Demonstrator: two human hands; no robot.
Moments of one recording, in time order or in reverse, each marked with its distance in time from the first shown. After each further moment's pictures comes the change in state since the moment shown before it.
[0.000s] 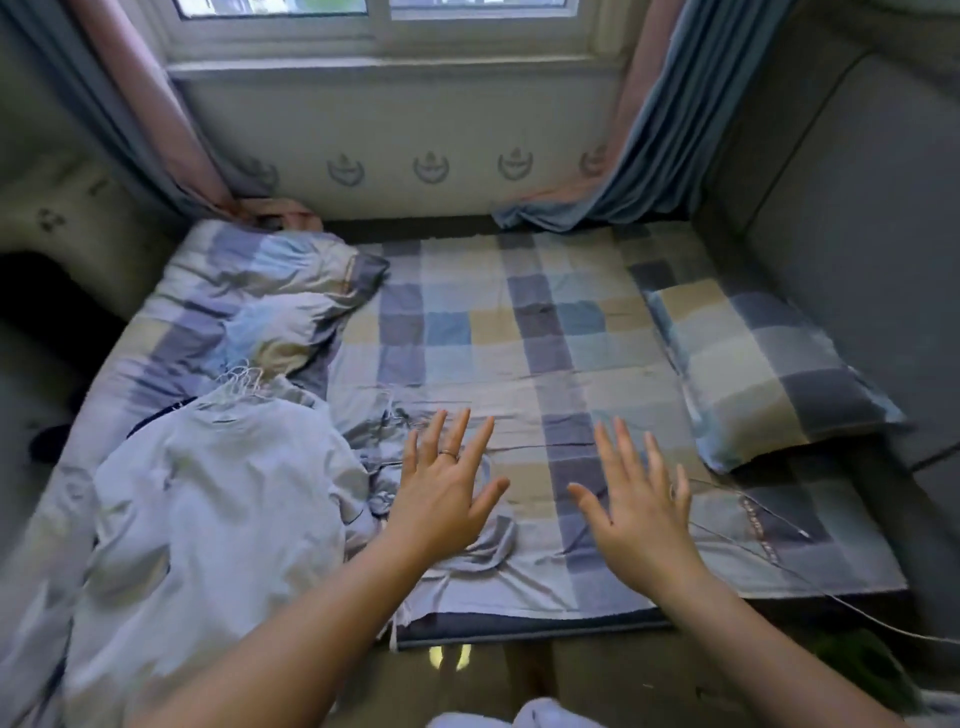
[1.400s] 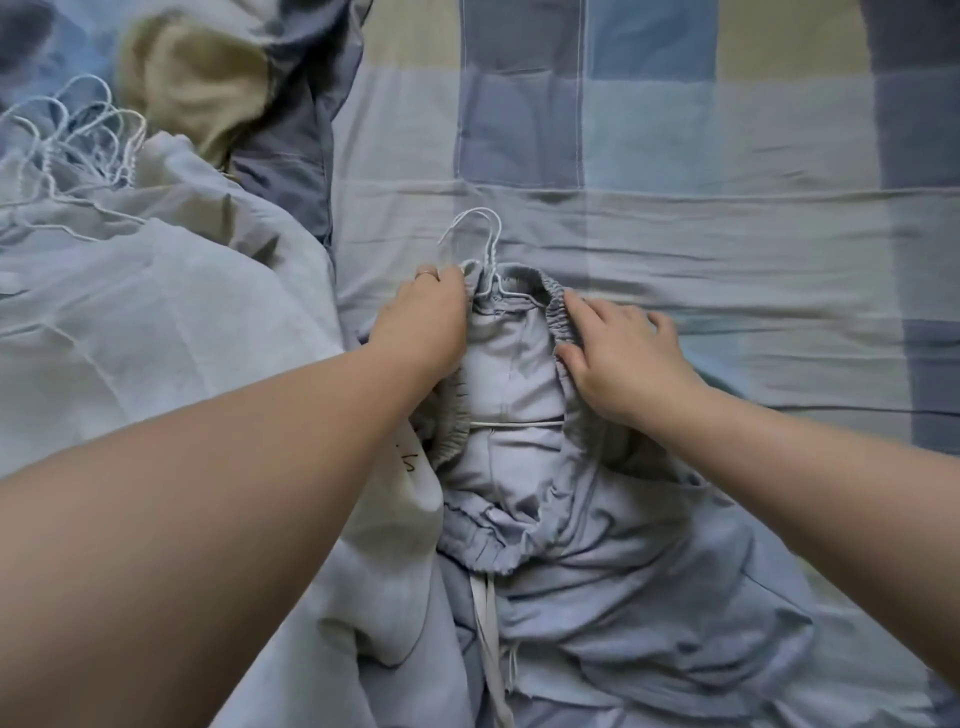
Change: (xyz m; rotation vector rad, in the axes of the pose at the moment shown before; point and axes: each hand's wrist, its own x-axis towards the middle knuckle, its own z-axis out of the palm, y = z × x) left_hand 0.323 -0.438 0.356 -0.014 -0.359 -0.387; right_hand 0.470 -0.143 0.504 -0.120 -0.330 -0.262
